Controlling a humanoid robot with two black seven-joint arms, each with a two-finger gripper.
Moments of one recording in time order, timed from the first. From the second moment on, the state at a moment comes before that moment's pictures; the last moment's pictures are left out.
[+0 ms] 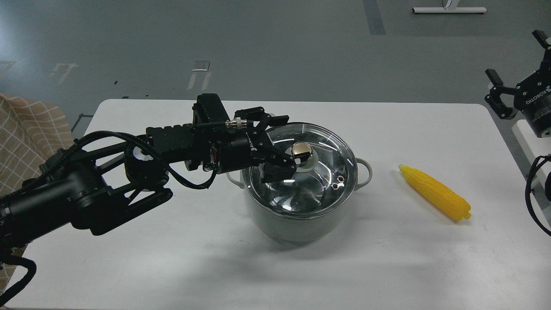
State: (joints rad) left arm -0.76 0.48 -0.53 -1.45 2.18 -0.12 -0.26; right arm 0.66 -0.68 0.75 0.83 -0.09 0.49 0.41
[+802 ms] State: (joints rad) left arm -0.72 0.43 -0.53 -1.43 2.18 -0.09 -0.26; right arm 0.66 -0.68 0.75 0.83 -0.09 0.49 0.41
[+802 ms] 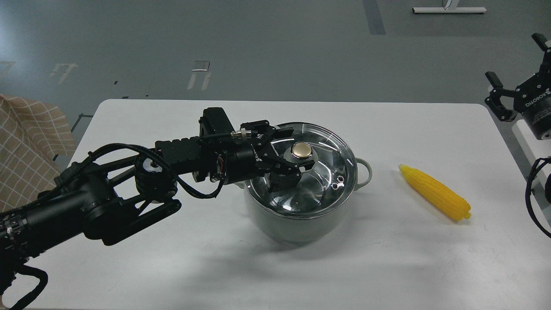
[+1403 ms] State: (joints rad) left arm -0.71 0.41 -0.53 -1.41 2.18 -0.09 -0.26; right arm 0.65 -0.68 0.75 0.83 -0.09 0.49 0.41
